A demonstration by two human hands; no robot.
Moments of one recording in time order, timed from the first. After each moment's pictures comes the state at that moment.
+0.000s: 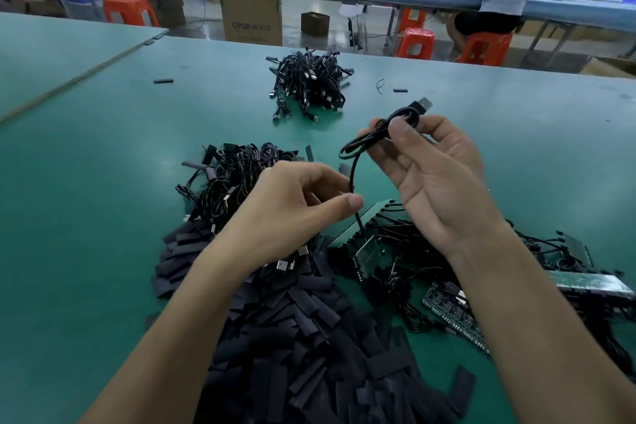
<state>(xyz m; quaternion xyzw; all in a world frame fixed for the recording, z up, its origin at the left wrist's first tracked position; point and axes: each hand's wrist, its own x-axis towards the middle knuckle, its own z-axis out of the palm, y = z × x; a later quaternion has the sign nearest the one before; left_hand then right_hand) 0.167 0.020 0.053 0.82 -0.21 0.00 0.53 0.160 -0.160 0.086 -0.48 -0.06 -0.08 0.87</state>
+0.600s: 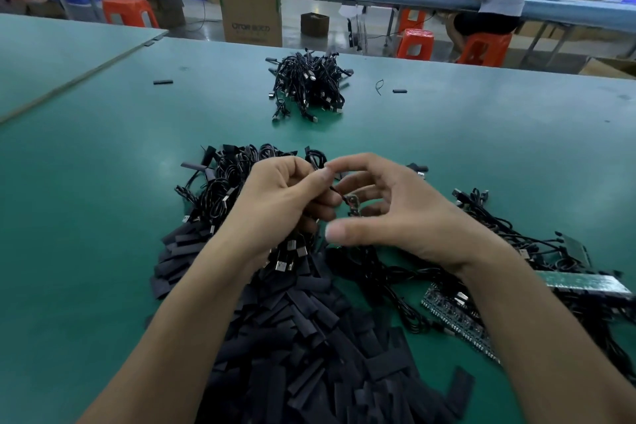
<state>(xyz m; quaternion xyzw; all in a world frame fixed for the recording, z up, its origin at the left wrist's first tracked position) 0.167 0.014 0.058 0.71 -0.08 -0.05 0.70 0.147 -0.168 0.077 -0.84 -0.15 0.09 0.51</state>
